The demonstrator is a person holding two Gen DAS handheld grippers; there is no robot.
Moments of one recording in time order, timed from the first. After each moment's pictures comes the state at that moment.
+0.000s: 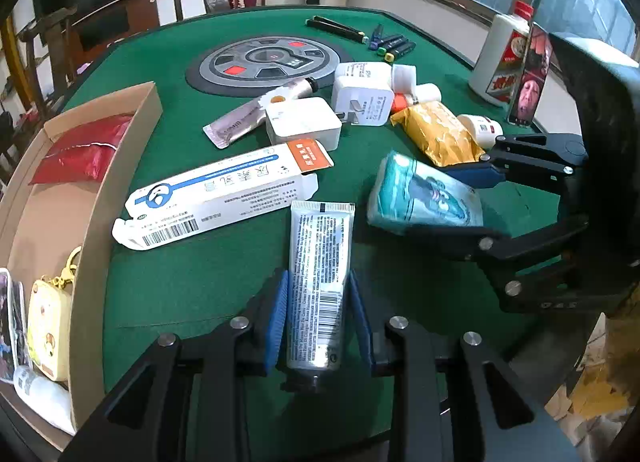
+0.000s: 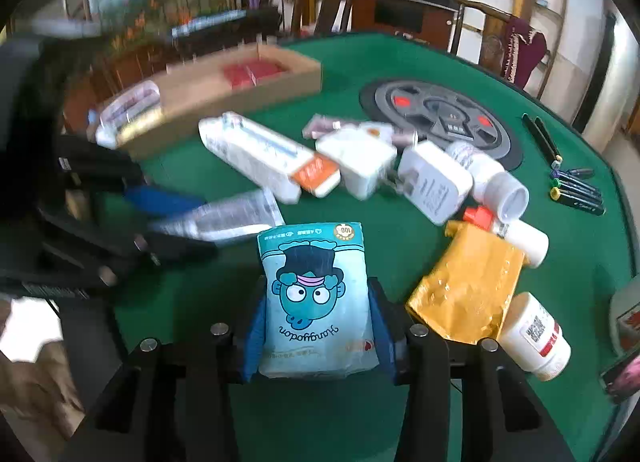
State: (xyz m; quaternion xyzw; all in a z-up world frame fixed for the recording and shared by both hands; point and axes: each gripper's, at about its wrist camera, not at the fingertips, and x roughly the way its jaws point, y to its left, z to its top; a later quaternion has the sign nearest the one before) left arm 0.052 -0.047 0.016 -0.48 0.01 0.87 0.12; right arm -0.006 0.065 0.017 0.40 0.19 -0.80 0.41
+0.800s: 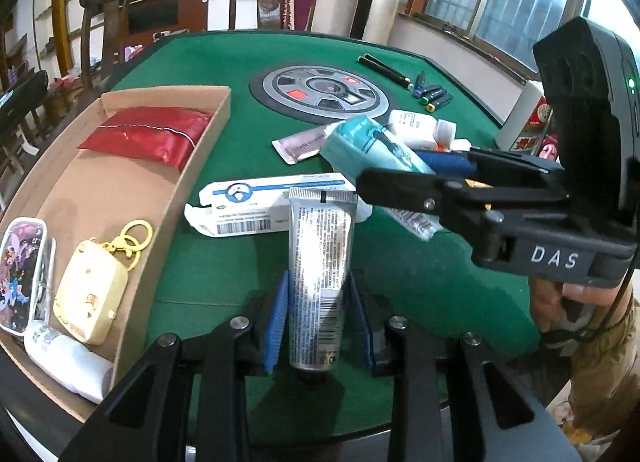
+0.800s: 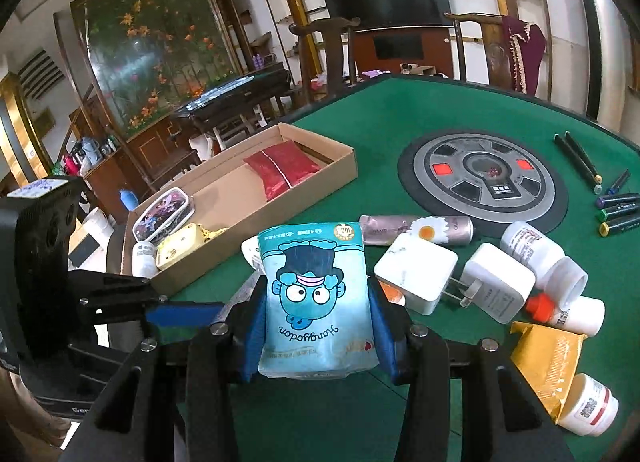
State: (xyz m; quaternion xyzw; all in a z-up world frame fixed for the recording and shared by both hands) left arm 0.070 -0.088 0.036 -0.44 -0.06 0.89 0.07; right arm -0.029 0.015 0.043 0.37 0.06 -0.81 0.45
